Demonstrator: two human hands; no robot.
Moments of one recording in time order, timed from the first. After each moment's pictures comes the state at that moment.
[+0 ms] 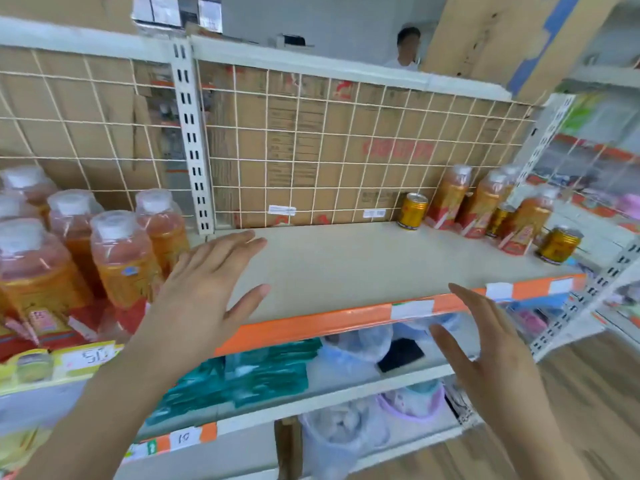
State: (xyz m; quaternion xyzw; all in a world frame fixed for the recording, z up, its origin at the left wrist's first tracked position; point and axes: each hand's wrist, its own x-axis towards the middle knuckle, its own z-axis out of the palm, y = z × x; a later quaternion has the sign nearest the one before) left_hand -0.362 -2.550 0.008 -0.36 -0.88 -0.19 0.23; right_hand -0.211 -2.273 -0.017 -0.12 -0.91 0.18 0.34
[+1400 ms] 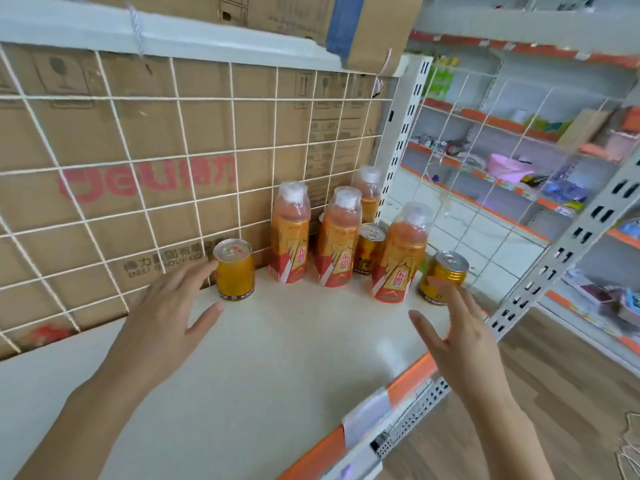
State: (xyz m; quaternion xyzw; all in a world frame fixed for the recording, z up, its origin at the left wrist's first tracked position) left_hand -0.570 -2.128 -0.056 -0.44 -0.85 -0.25 0.13; right_hand -0.322 -1.878 -0.045 -0.32 -0.88 0.14 0.33
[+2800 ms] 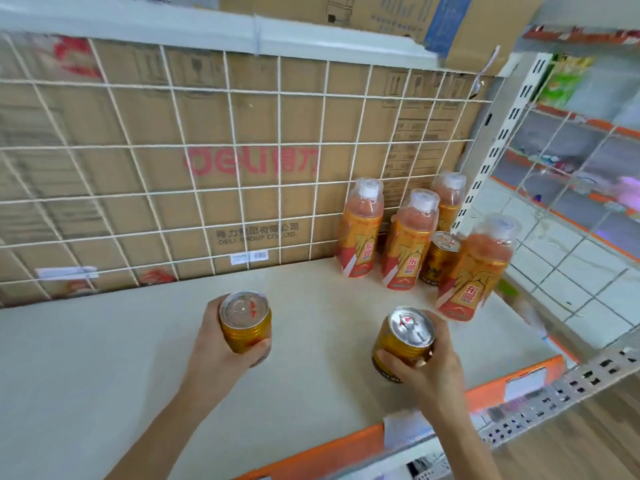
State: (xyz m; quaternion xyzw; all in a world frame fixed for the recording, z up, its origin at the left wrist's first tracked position) left_hand -0.509 -2.146 -0.114 -0.13 -0.80 -0.59 -0.02; right_hand -0.368 -1.909 -0.102 -0.26 -0.82 0.46 0.25
